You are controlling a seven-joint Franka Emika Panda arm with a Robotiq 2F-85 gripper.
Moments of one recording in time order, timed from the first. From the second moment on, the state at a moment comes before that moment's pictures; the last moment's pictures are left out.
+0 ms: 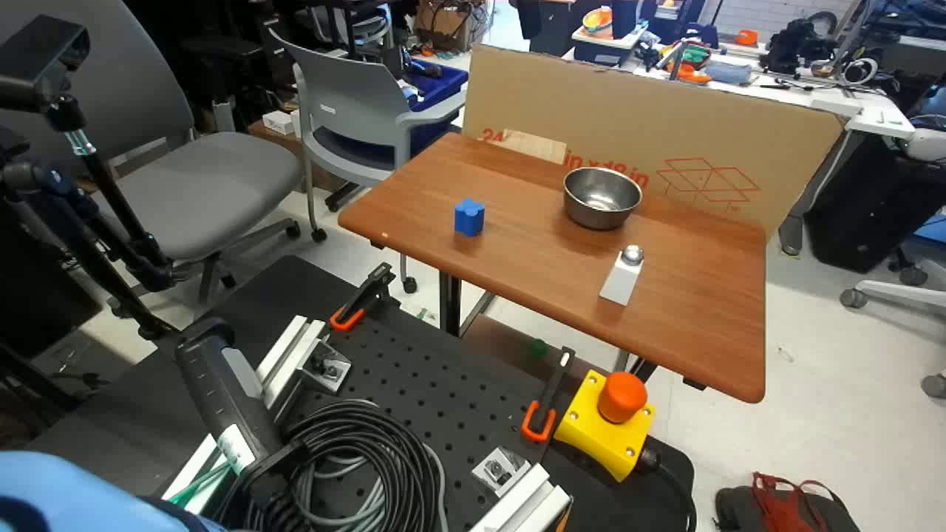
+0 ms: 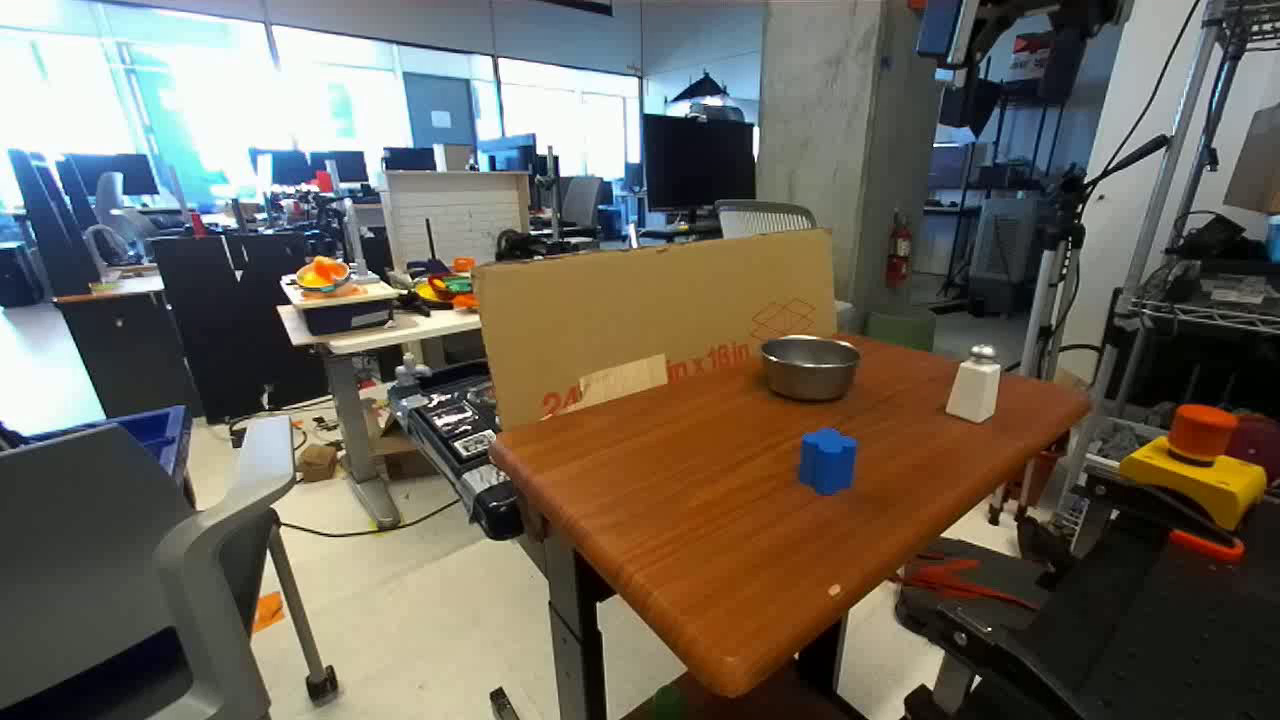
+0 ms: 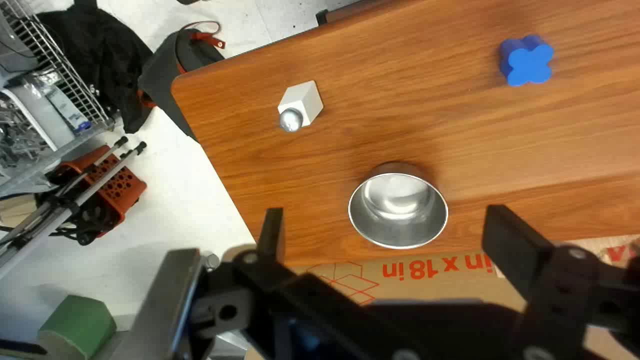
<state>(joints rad) -0.16 -0.41 0.23 -2.52 -0.28 2.28 0.49</state>
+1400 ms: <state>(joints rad) -0.15 -0.36 0.18 -2.52 -0.28 2.32 0.48</state>
